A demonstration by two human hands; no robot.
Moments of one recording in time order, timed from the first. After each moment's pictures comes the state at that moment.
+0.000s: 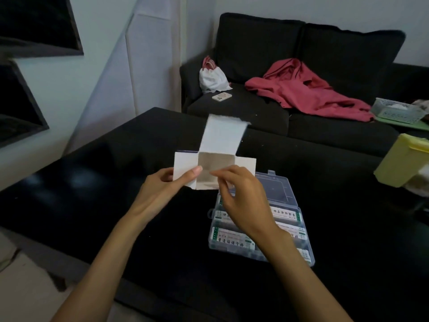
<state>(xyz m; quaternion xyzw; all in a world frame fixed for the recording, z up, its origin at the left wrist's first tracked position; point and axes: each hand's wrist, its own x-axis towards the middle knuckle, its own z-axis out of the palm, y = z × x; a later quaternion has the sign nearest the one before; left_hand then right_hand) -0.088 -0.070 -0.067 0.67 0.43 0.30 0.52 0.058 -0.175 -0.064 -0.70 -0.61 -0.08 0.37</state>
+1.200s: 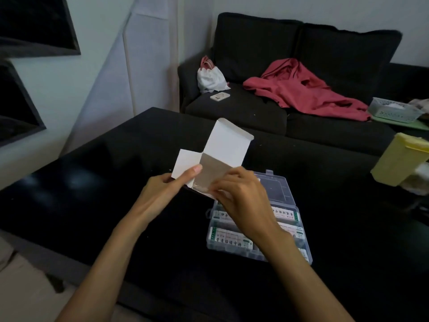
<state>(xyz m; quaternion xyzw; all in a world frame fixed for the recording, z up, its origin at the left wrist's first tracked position) -0.086 -0.078 -0.062 0.66 0.43 0.27 0.55 0.062 -0.184 -0.061 -0.67 -0.66 -0.14 0.30</state>
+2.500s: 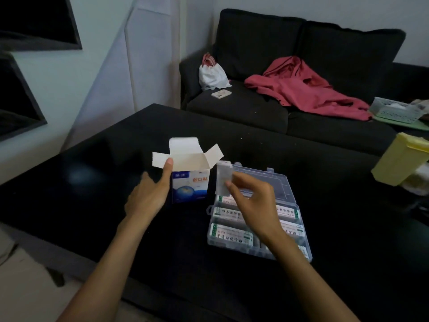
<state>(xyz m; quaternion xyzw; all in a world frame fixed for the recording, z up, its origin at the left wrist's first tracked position) -0.082 -0.065 -0.078 0.64 0.64 0.21 0.38 0.067 -0.192 -0.074 -0.69 -0.52 0.05 0.51</state>
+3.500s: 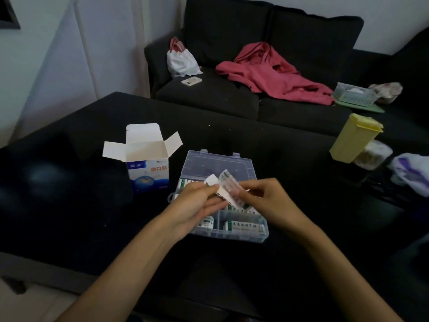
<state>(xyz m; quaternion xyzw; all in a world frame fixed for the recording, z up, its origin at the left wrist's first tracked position) 0.002 -0.167 -0.067 0.44 0.33 0.14 0.82 0.125 -0.274 -0.055 -0.73 -0.47 0.26 0.43</state>
